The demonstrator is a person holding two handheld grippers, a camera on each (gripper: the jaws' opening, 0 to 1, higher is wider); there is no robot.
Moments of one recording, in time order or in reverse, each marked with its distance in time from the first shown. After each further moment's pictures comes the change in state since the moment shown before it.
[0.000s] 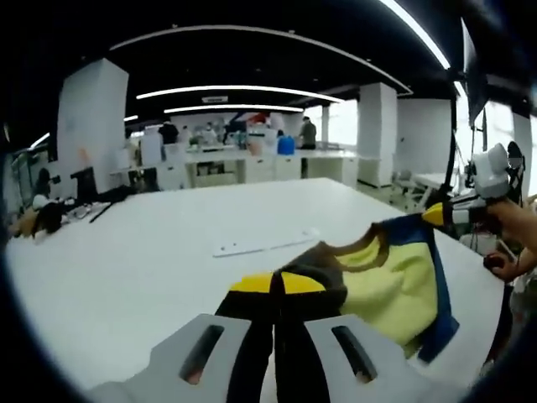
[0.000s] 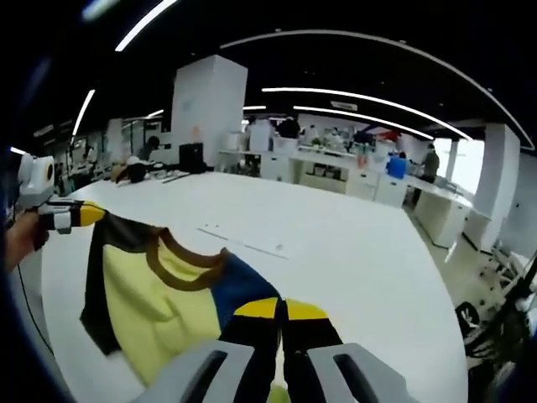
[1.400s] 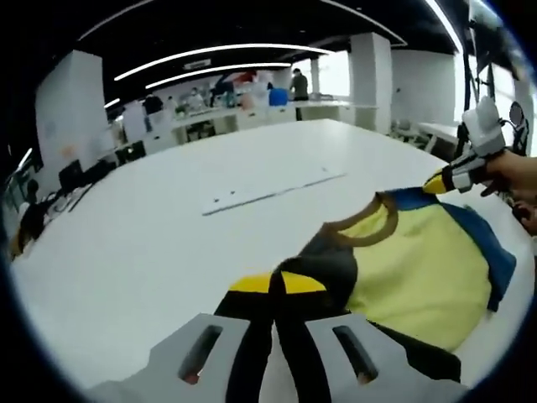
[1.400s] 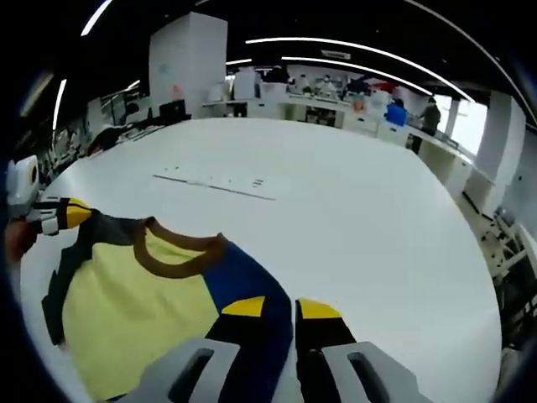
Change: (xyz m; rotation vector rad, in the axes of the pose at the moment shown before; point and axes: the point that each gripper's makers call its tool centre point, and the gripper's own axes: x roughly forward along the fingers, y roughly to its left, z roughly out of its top) left arm 0.093 0.028 -0.085 0.098 0.210 -0.041; right arm 0.113 -0.019 -0.079 0.036 0.248 -0.001
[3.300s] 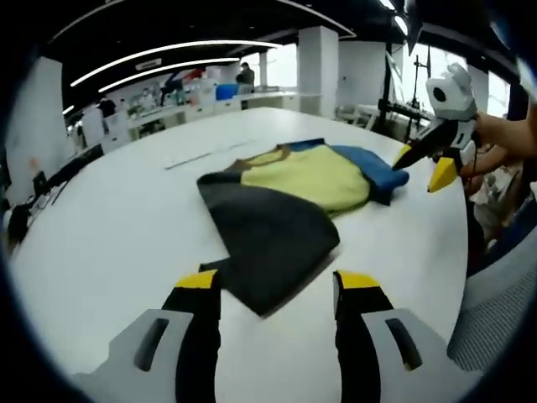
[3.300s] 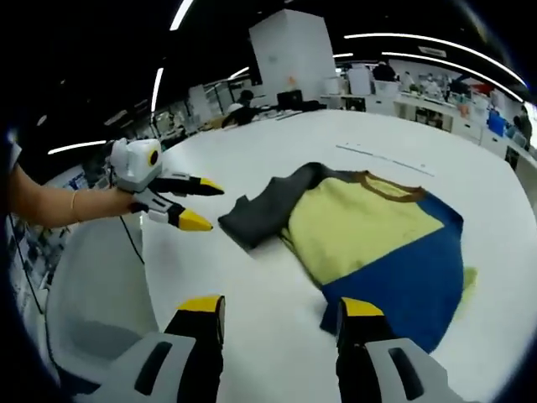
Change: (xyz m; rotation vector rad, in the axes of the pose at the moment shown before) left arm -0.158 -0.063 -0.114 0.116 0.080 -0.245; right arm -0.179 0.200 -0.112 -0.152 0.061 0.555
